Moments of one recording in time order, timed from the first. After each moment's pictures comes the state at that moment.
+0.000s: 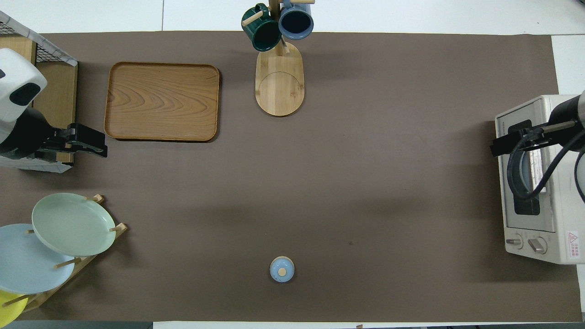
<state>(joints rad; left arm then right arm) -0.03 -0.01 -0.11 -1.62 -0.05 1.51 -0.15 0.09 -0.01 -0.10 -1.66 0.01 1.59 -0.18</state>
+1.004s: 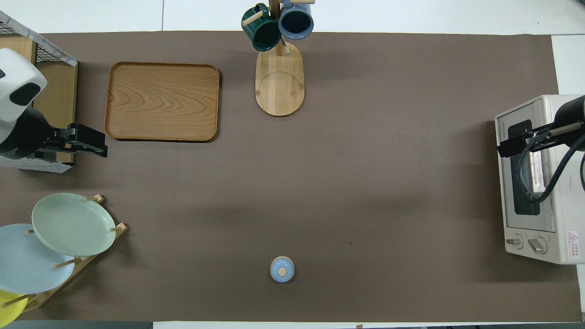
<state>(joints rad) -0.03 -0.01 -0.11 -1.62 -0.05 1.51 -0.15 0.08 -0.01 -0.10 -1.66 0.01 1.59 -0.29</state>
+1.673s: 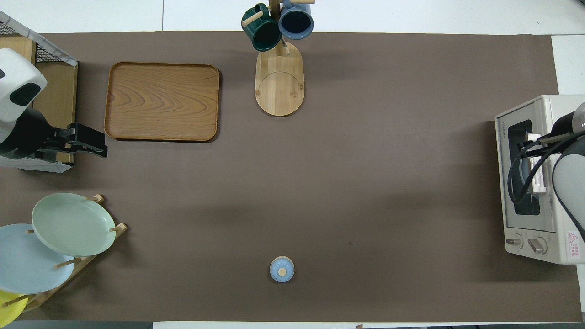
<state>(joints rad) -0.03 -0.01 -0.11 -1.62 -0.05 1.51 -0.15 0.03 -0.03 -0.11 -1.86 -0.12 1.77 -0.18</state>
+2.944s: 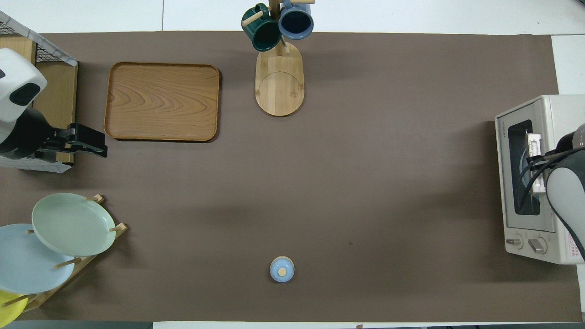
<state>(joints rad) -0.03 -0.01 -0.11 -1.62 -0.05 1.51 -0.15 -0.06 -0.04 -0.11 -2.01 -0.18 1.92 -0.27</state>
